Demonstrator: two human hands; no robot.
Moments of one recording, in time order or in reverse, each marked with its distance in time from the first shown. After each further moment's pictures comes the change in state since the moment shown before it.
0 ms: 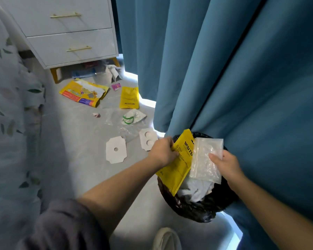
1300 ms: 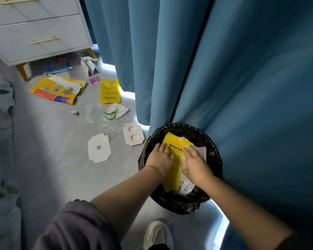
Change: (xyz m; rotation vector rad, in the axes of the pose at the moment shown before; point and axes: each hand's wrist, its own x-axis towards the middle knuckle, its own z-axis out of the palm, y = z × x) left_hand 0.011 0.001 0.077 1.189 -0.301 0.356; right_hand 0.016 0.047 0.027 -1.004 -0.271 -0.297
